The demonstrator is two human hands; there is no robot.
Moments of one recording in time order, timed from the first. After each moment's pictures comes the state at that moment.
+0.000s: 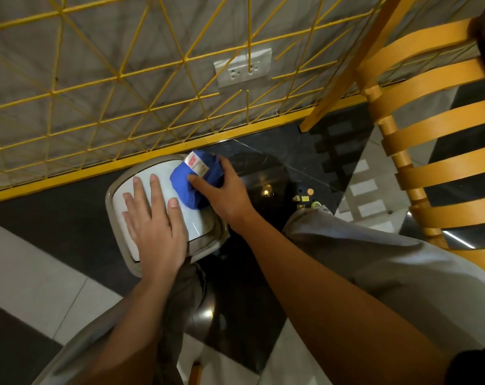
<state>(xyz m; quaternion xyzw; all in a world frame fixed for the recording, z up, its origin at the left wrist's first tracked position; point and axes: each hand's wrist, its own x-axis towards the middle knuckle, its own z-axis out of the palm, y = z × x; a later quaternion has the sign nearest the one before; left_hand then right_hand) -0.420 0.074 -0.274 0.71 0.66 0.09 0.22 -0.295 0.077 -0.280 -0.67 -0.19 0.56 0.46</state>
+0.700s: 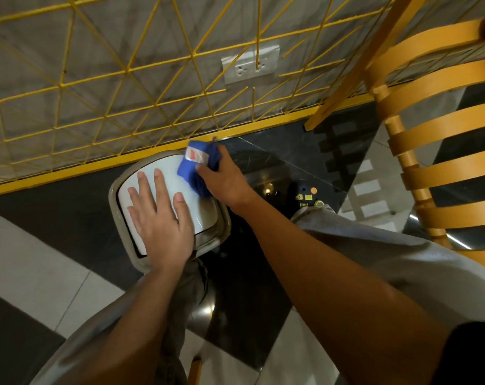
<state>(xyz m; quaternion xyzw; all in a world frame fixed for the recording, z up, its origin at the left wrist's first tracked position) -0.421 0.076 -0.284 0.72 0.66 0.12 0.20 -0.291 0.101 -0.279 -0.68 -0.25 0.56 0.40</state>
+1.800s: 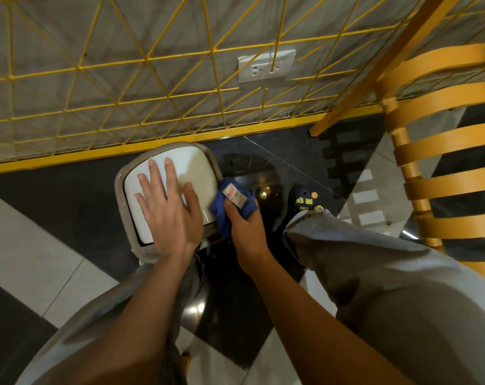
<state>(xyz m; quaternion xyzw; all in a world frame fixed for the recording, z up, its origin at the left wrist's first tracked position) -0.418 0.076 -0.283 0.72 0.66 0.09 0.17 -0.329 0.020 -0.284 -0.67 -0.02 0.56 0.49</state>
